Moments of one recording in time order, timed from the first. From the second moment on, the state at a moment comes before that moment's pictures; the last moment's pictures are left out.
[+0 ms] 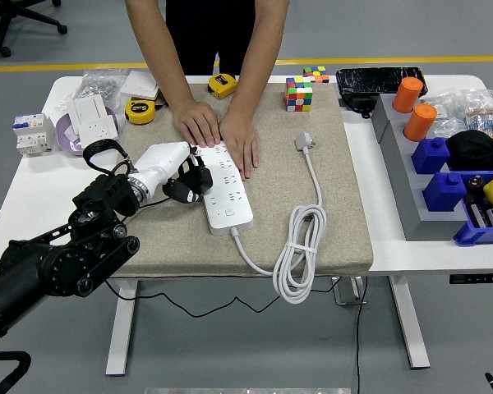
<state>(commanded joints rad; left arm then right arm) -0.67 0.15 -0.72 -0.87 1.90 0.18 0.11 0.07 -0.15 1.40 0.18 -1.32 -0.06 0.08</state>
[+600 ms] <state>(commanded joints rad) -0.68 0.15 -0.71 -0.85 1.91 0.17 0.11 0.07 -0.15 1.40 0.18 -1.31 -0.06 0.09</state>
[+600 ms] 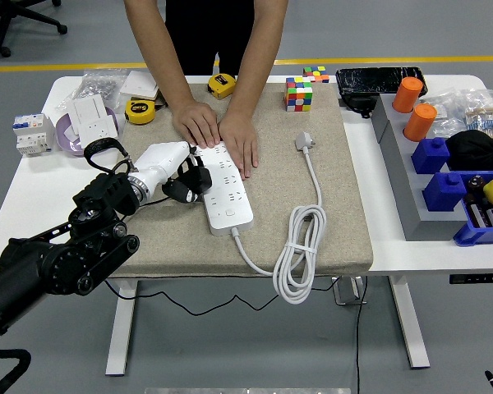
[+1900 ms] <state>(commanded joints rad) -0.68 0.16 -0.69 -0.86 1.86 0.16 0.09 0.07 -0.16 1.39 0.18 -1.31 -0.07 0.09</state>
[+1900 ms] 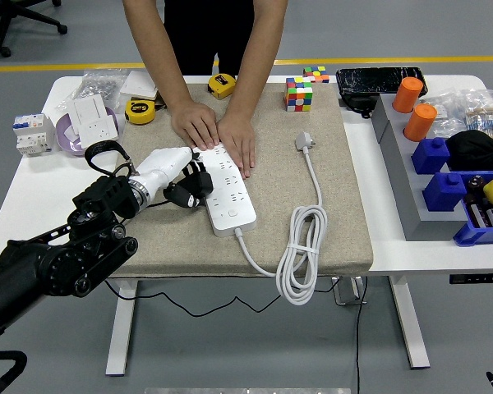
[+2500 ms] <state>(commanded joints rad) -0.69 0.16 -0.69 -0.86 1.86 0.16 0.09 0.07 -0.16 1.39 0.18 -1.31 -0.07 0.09</state>
